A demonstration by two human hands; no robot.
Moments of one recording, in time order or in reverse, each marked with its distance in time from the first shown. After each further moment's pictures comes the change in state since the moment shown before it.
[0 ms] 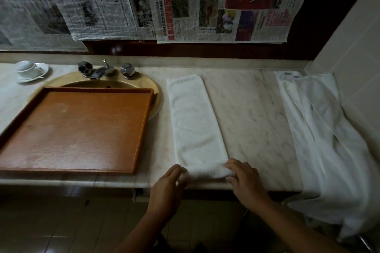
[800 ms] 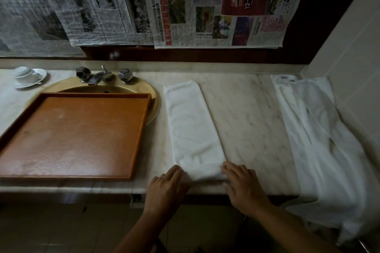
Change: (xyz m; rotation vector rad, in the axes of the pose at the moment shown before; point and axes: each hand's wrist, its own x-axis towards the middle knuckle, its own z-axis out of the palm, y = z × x) left_hand 0.012 -0.009 0.002 0.325 0.033 0.266; right_hand -0.001 0.009 0.002 -0.234 0.067 -0.190
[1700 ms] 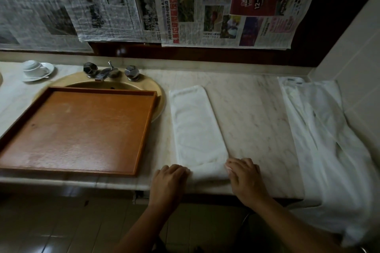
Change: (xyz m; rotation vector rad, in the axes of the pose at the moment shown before) left_hand 0.011 -0.001 0.001 0.013 0.093 -0.084; right_hand 0.021 0.001 -0.001 0.062 0.024 0.113
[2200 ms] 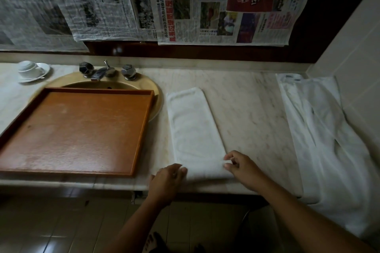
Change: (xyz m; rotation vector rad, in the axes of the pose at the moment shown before) left_hand 0.011 -0.002 -0.009 -0.365 -0.352 -0.376; right_hand 0.033 0.001 -0.023 0.549 -0.371 0.402
